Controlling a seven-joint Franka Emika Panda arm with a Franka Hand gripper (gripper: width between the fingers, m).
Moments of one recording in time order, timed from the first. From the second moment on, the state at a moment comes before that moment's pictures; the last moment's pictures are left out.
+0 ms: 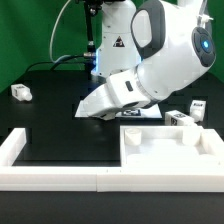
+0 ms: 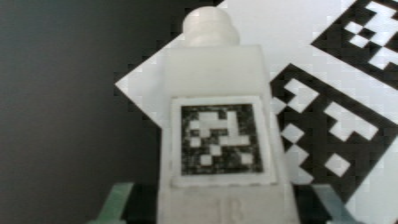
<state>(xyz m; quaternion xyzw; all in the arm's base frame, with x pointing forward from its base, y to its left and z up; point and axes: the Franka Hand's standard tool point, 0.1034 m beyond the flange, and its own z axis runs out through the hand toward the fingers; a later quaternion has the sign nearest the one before) 0.389 -0.027 0.018 0.85 0.30 -0.38 0.20</state>
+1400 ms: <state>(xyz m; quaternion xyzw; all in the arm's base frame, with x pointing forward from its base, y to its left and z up) 0.506 0.007 0.085 0.98 0.20 -0.08 0.01</state>
